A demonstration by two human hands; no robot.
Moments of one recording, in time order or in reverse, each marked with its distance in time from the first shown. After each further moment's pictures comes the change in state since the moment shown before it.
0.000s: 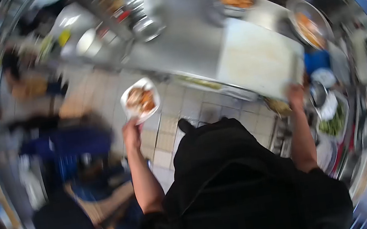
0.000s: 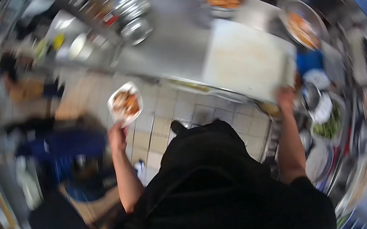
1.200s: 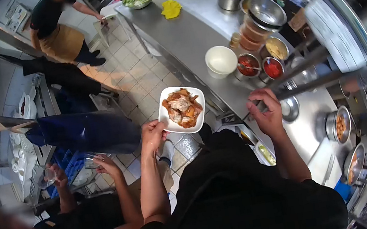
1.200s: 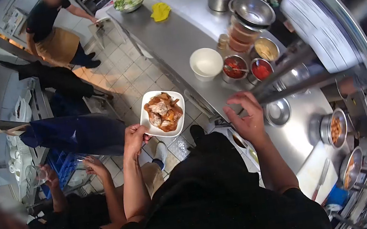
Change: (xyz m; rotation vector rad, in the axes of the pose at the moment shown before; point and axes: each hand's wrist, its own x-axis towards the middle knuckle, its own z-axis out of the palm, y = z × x) left_hand 0.203 0.191 -0.186 -0.010 0.080 0.007; right_hand 0.019 -0.859 0.021 0.728 -0.195 -1.026
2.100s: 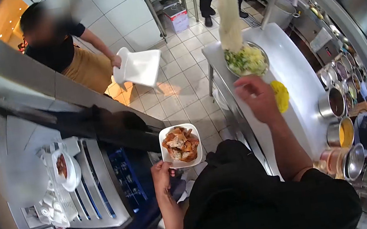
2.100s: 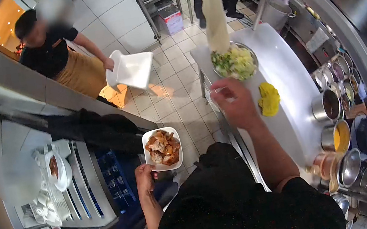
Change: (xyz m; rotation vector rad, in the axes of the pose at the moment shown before) left_hand 0.241 0.118 -0.270 -0.335 0.494 -0.053; right_hand 0.468 -0.036 0.409 0.398 -0.357 0.036
